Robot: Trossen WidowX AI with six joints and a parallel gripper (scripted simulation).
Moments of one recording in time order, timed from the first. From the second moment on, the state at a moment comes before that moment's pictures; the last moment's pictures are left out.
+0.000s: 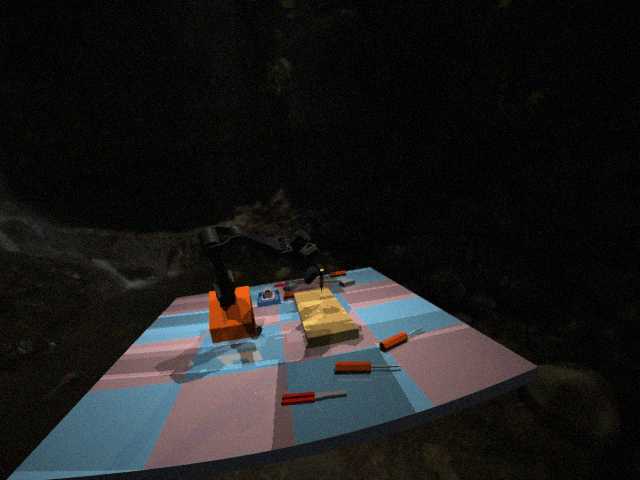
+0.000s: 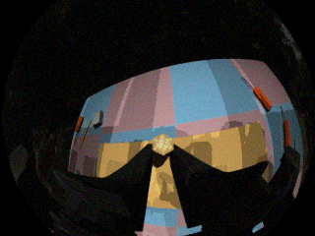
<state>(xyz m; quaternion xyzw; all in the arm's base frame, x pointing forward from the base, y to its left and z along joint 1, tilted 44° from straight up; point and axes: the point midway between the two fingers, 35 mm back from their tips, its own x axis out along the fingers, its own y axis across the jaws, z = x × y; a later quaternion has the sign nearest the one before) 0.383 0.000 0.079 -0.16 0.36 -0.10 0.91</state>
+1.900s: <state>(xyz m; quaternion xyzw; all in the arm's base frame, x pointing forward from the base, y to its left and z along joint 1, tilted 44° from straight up) 0.368 0.133 -0.037 -0.33 0.32 -0.17 0.87</state>
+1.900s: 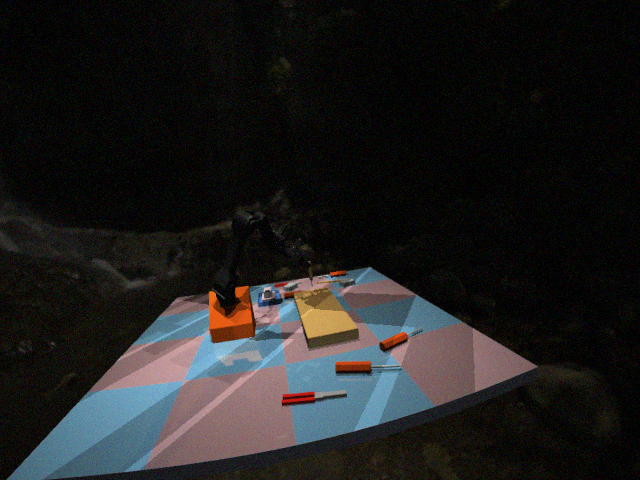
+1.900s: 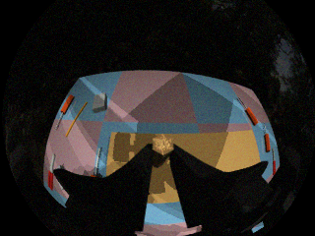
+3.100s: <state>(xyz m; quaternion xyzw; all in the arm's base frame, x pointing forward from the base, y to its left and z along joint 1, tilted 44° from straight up) 0.367 0.114 -0.056 -0.33 0.32 -0.17 0.87</state>
